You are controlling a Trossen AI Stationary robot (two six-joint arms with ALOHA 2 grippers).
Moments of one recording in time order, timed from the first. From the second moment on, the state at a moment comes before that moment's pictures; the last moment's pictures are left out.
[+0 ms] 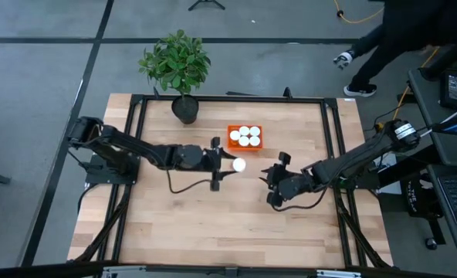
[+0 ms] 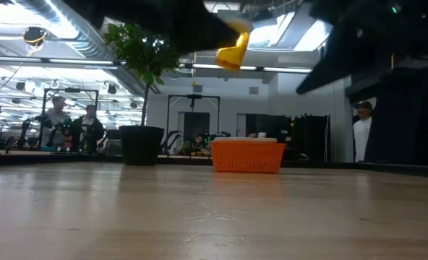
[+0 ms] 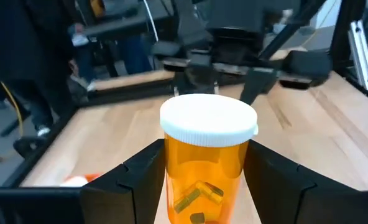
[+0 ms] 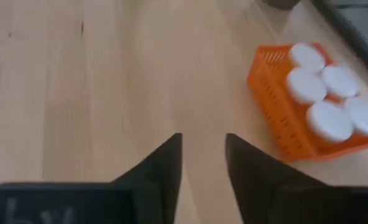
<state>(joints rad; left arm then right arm) -0.13 1.51 0.82 0.45 -0.23 0.13 0.42 1.36 0.77 -0.26 0.62 0.37</state>
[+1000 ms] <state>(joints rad) 0.19 1.76 0.55 1.16 0.02 -0.07 0.39 1.36 0.61 0.07 0.63 0.31</state>
